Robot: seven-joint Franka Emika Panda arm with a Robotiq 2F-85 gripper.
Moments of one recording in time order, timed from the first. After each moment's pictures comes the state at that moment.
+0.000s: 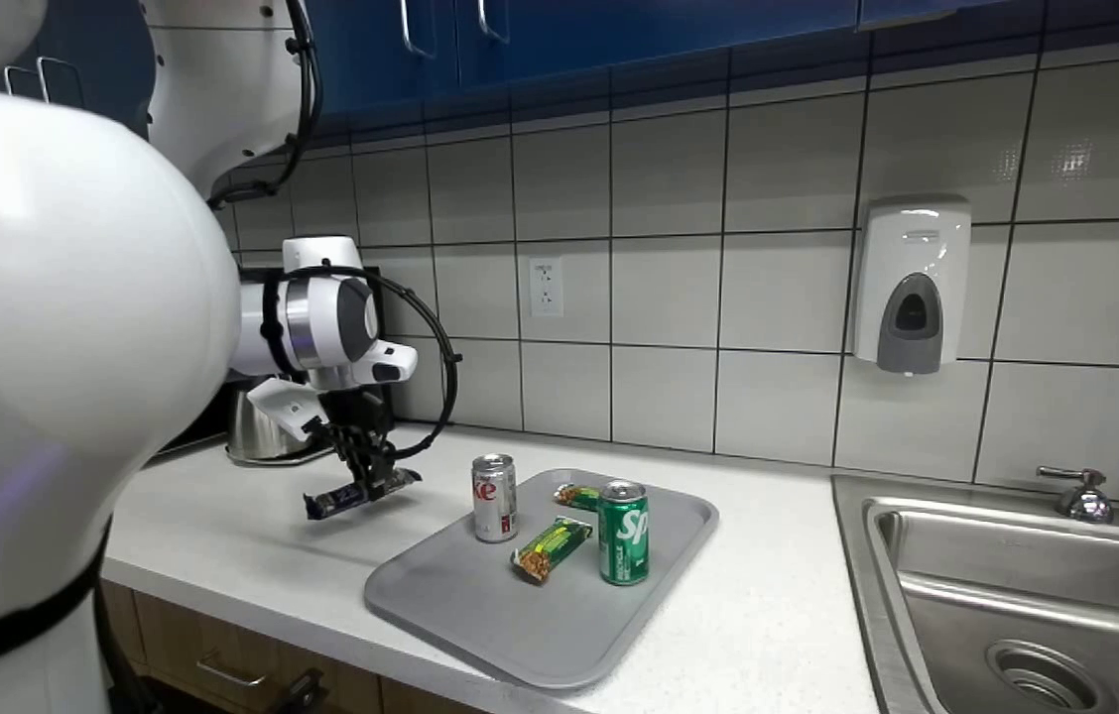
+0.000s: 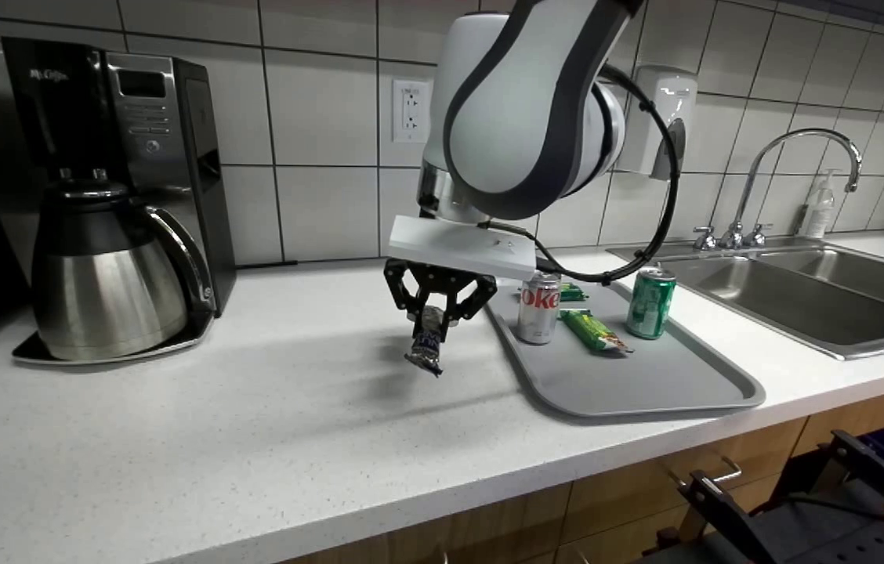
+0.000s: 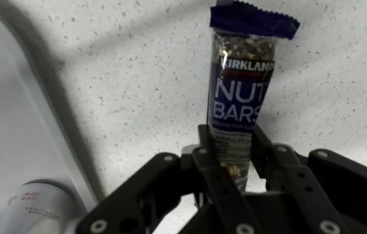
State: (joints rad) arm 0.44 0.33 0.02 -2.41 -0.17 2.96 0.89
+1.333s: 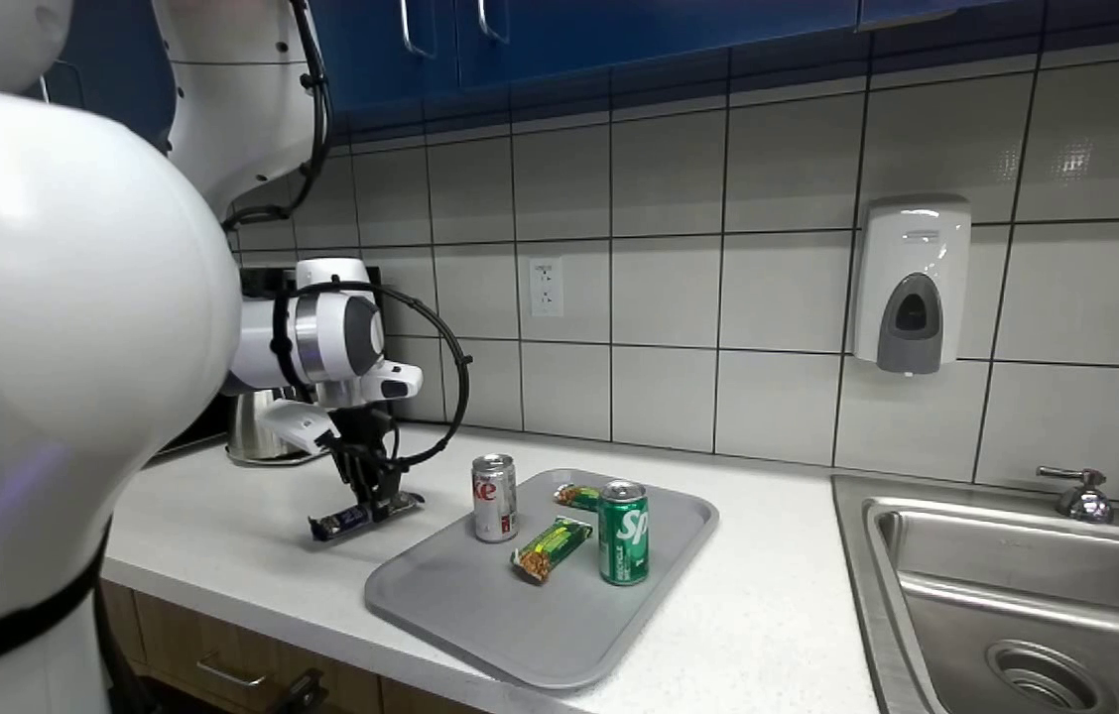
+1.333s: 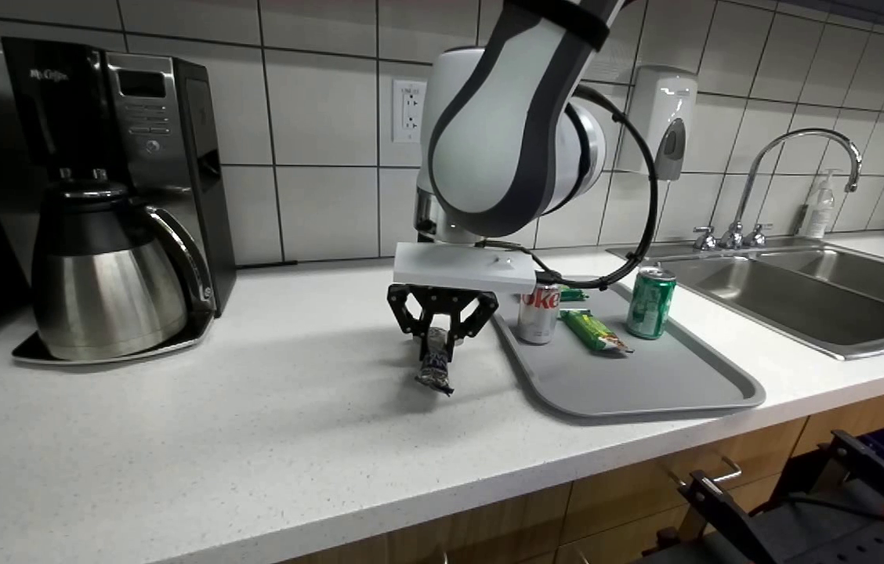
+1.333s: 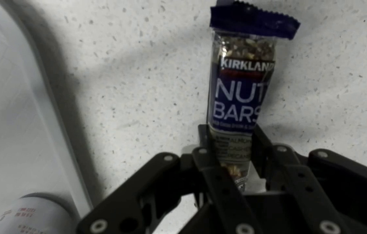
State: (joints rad) arm 0.45 0.41 0.02 -2.36 -0.15 2.88 0.81
